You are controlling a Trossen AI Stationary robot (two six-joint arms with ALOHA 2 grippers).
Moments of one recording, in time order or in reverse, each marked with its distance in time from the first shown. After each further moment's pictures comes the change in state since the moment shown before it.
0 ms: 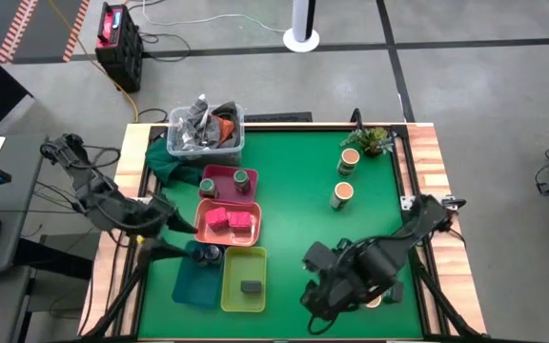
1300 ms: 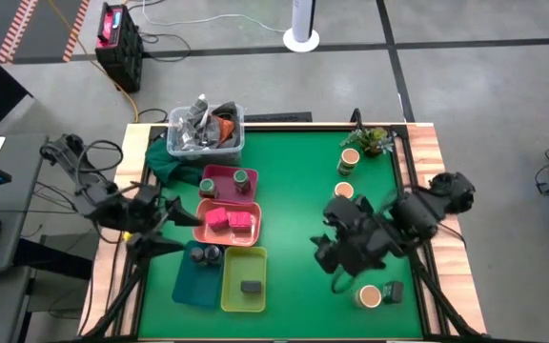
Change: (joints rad) left arm 0.000 0.053 0.001 0.476 -0.089 0.247; right arm -0.092 -0.203 0.001 0.000 0.262 -0.141
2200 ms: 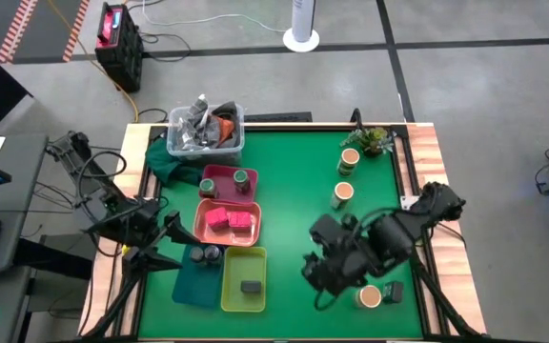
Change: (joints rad) left arm -0.105 0.040 0.000 -0.020 -0.018 -0.106; right arm 0.035 0.097 -0.012 0.006 -0.090 0.093
